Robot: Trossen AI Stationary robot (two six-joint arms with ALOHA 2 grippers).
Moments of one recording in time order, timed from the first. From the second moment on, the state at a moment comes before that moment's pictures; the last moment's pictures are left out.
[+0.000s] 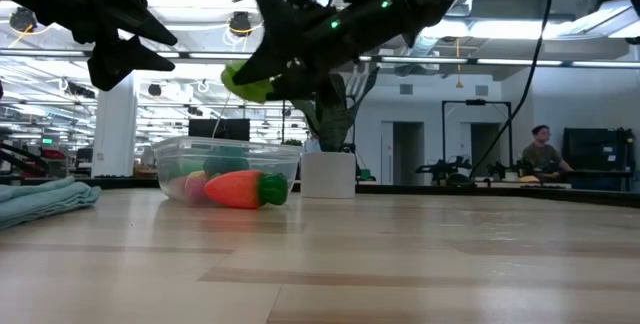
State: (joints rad) left arm -0.21 0.53 0.36 -0.23 -0.36 -0.73; right arm 0.01 1.96 1.24 0.28 0.17 0.26
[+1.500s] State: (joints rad) left arm -0.21 0.53 0.36 -0.23 -0.39 -0.73; right arm -0.05 2.06 1.30 0.28 0.13 0.31
